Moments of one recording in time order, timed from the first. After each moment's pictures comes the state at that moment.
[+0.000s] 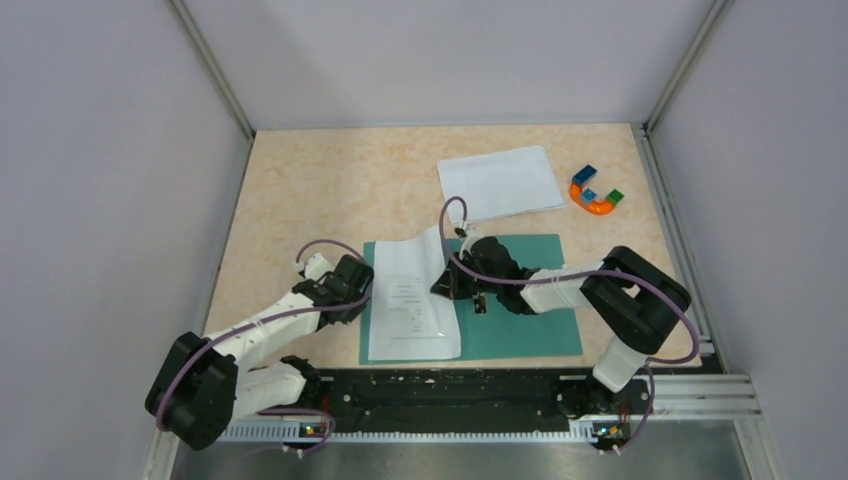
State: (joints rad) left arm -0.56 1.12 0.48 -0.50 -0.36 -1.29; right arm 0.81 1.66 0.63 0.49 -0.23 0.71
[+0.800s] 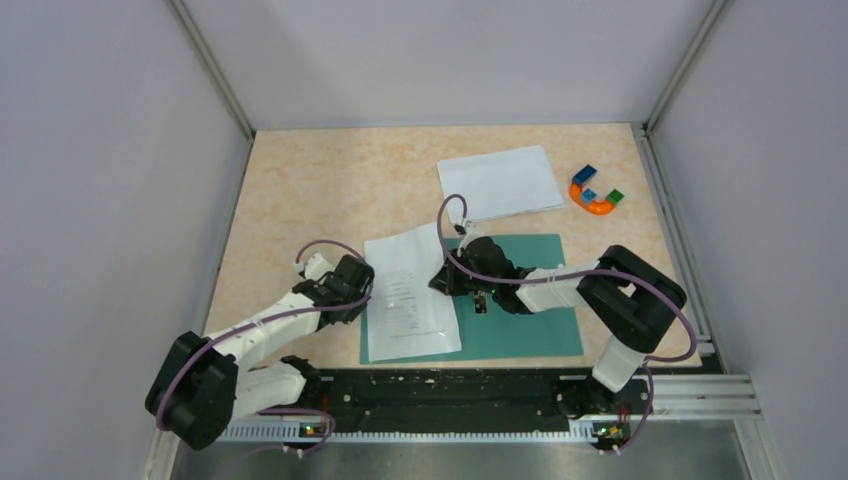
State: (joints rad) left arm -0.56 1.12 0.48 -0.50 -0.36 -1.31; right arm 0.84 1.69 0.67 0.49 -0.12 0.74
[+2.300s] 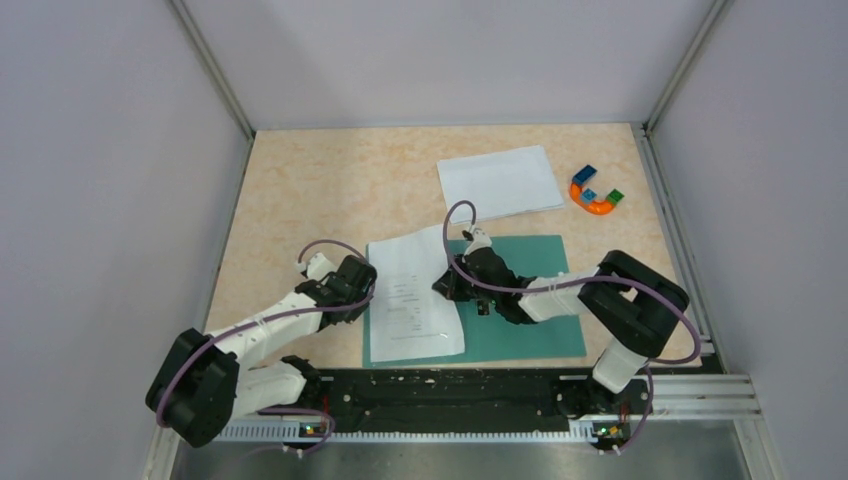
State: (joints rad) left arm -0.58 1.14 0.48 -0.47 -0.37 -1.32; right arm 0.89 1.67 0.60 0.54 0.02 0.83
